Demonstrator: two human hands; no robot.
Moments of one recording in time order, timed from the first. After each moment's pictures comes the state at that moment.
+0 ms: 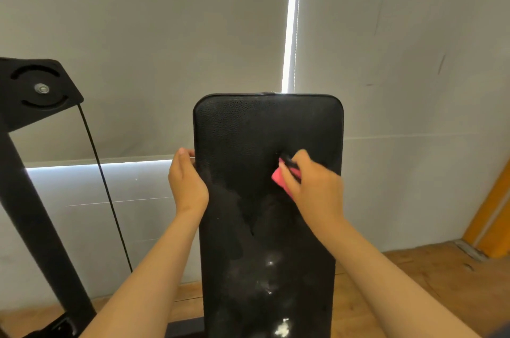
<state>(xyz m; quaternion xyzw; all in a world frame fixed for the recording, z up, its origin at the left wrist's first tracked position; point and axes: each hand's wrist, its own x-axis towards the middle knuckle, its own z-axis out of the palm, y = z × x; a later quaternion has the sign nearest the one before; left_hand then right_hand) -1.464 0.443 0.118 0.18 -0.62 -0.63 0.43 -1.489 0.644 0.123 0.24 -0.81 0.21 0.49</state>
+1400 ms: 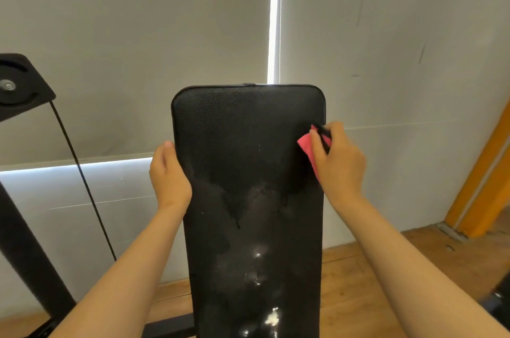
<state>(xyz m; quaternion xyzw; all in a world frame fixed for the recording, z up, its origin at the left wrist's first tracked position) -1.463 0.445 0.119 0.15 -0.64 -0.61 0.44 -1.507 0.691 0.146 0.11 -0.82 0.31 0.46</state>
